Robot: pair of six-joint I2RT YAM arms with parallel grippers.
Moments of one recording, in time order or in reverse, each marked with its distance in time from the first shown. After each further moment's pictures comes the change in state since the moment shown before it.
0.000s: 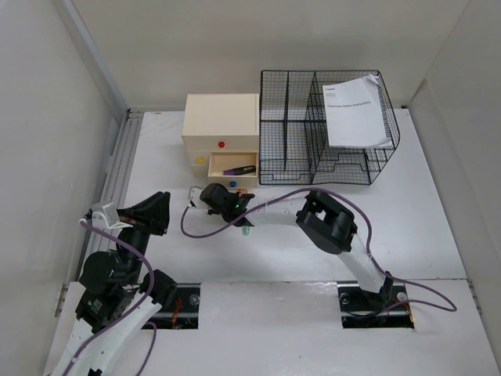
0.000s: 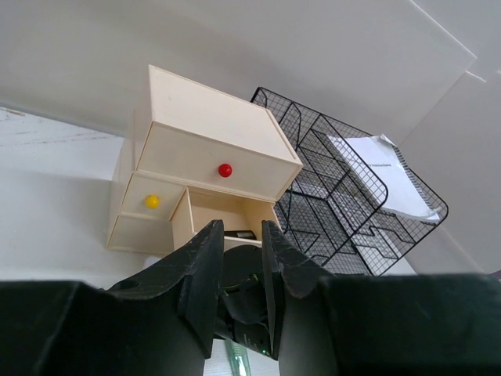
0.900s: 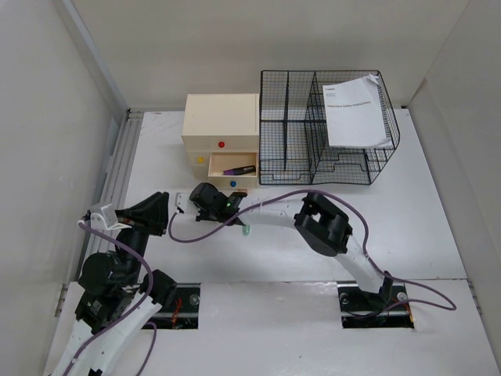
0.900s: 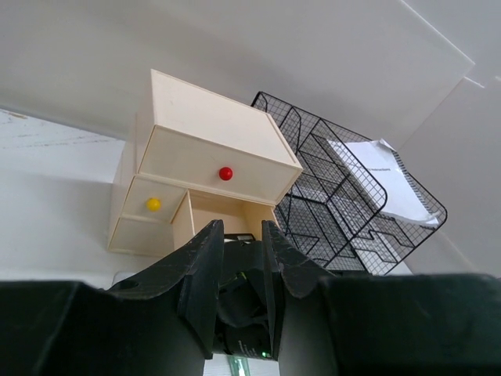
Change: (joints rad) left arm 0.000 -0.007 0.000 -0.001 -0.008 0.000; right arm 0.029 0.046 0.167 -0.154 -0.255 0.035
